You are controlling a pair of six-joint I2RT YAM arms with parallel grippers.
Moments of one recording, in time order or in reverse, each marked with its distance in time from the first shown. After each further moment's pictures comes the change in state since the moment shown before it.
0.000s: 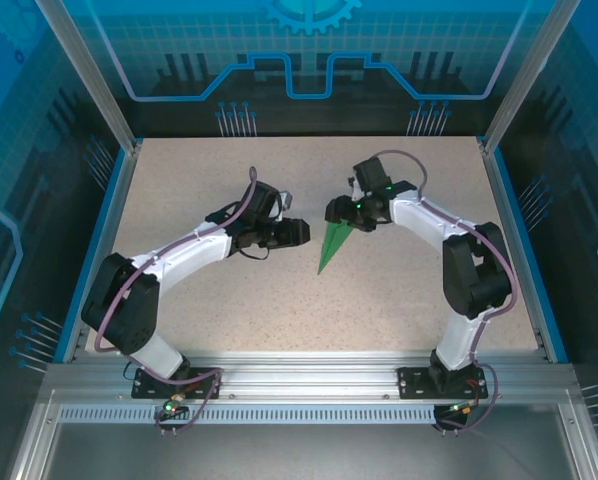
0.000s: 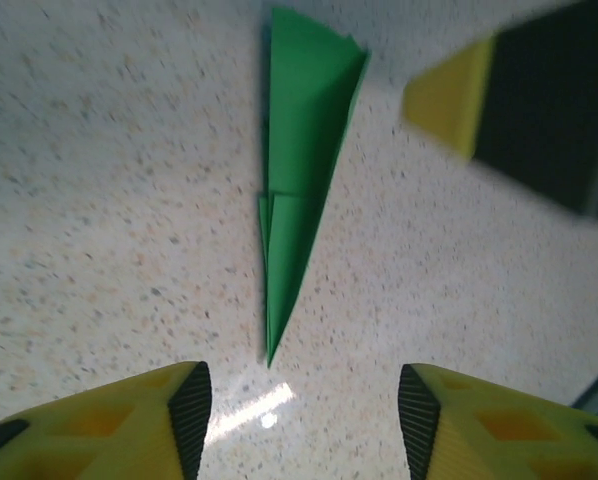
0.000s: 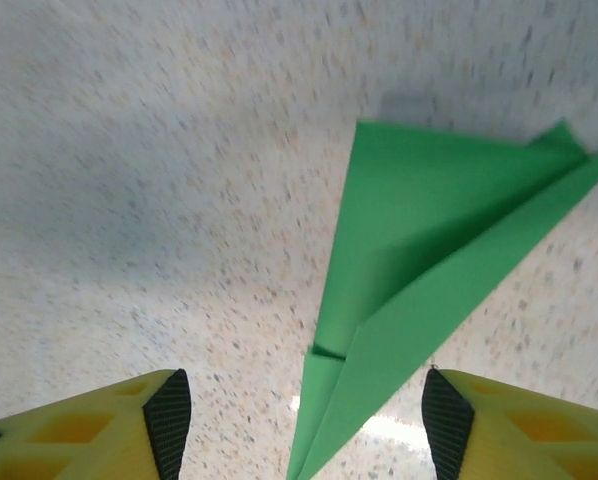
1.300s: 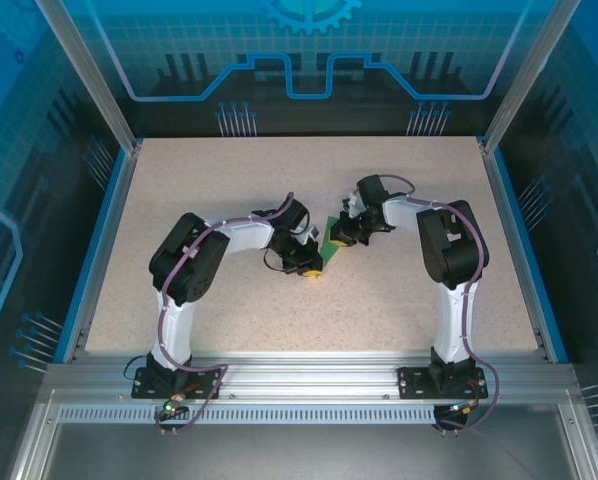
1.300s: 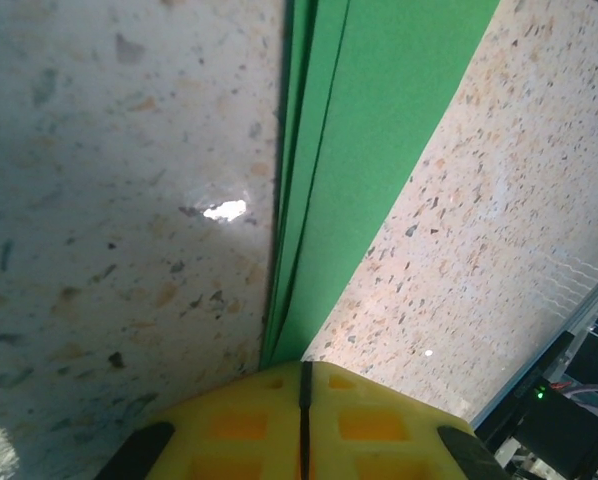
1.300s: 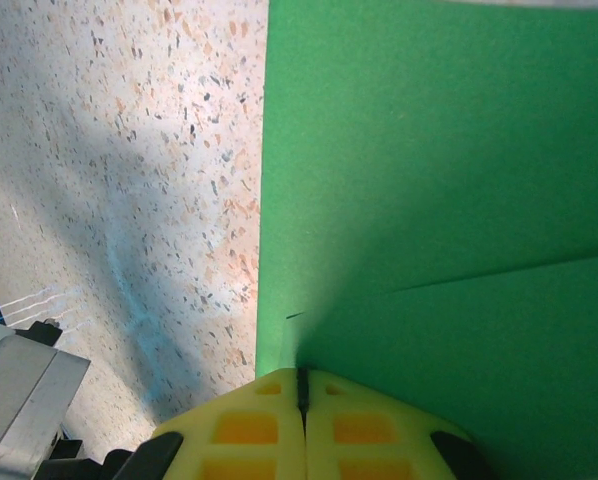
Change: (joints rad) left arm -0.043 0.473 0.182 -0.114 0.347 -0.028; right arm -0.101 0.271 -0.014 0.130 -0.385 -0.057
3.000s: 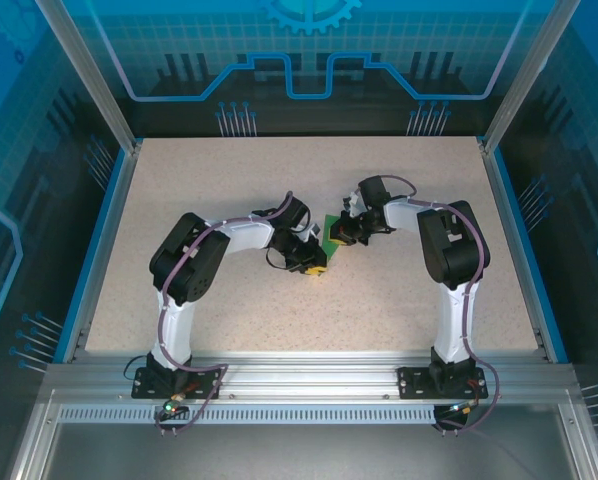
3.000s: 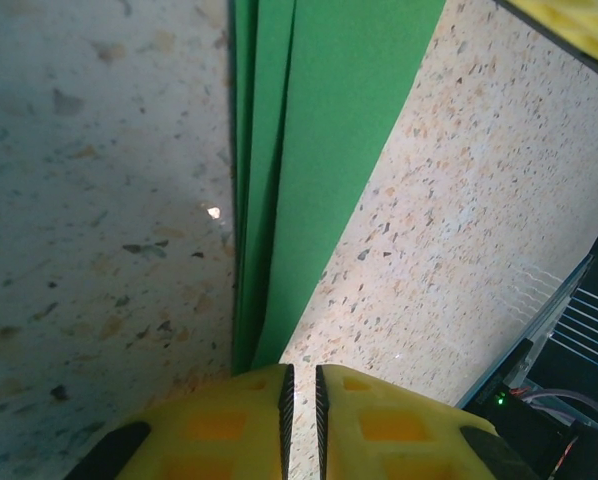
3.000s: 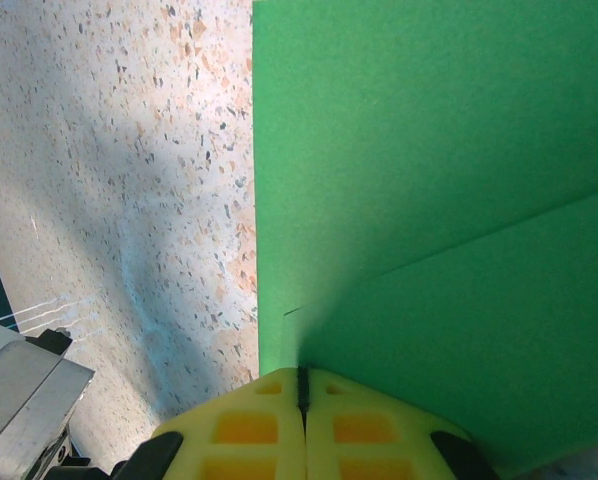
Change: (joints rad) left arm 0.004 0.004 0.004 0.064 0.038 -0.073; right arm -0.006 -0.006 -0.032 0.080 -0.016 0.020
